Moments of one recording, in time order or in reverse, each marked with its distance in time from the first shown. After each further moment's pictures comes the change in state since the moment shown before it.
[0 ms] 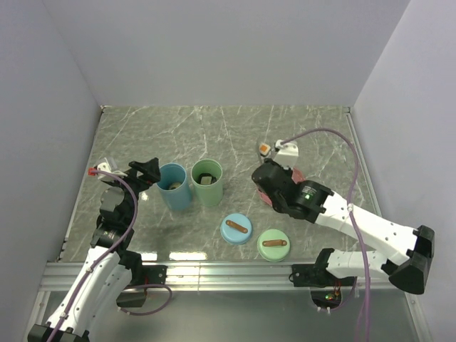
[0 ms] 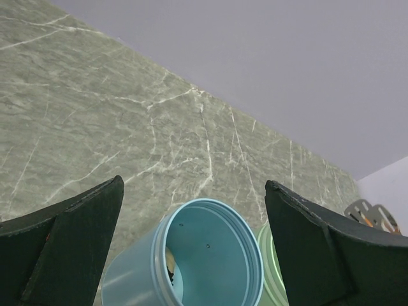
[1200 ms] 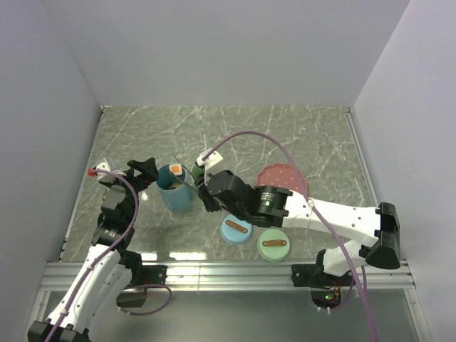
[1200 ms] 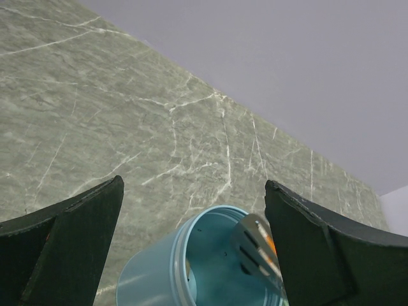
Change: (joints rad) left arm 0.000 0.026 0.000 -0.008 -0.082 0.001; right arm 0.268 0.296 0.273 0.296 -0.364 -0.435
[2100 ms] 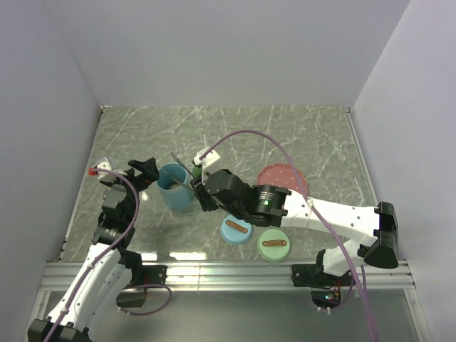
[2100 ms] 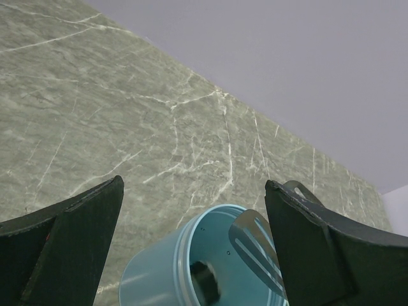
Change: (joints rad) left arm 0.000 0.014 0.000 0.005 0.001 0.000; right arm 0.016 0.022 0.034 -0.004 -0.003 -0.014
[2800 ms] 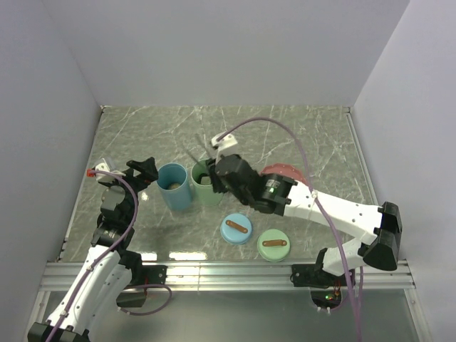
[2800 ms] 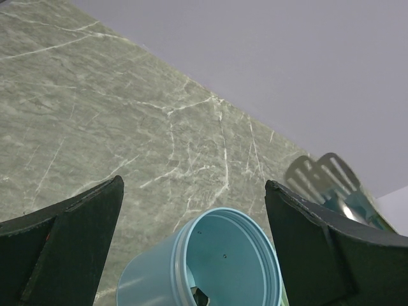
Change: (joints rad) left arm 0.000 -0.027 0.000 -0.001 -0.003 0.000; right arm -0.121 -0.011 -0.016 0.003 0.074 0.027
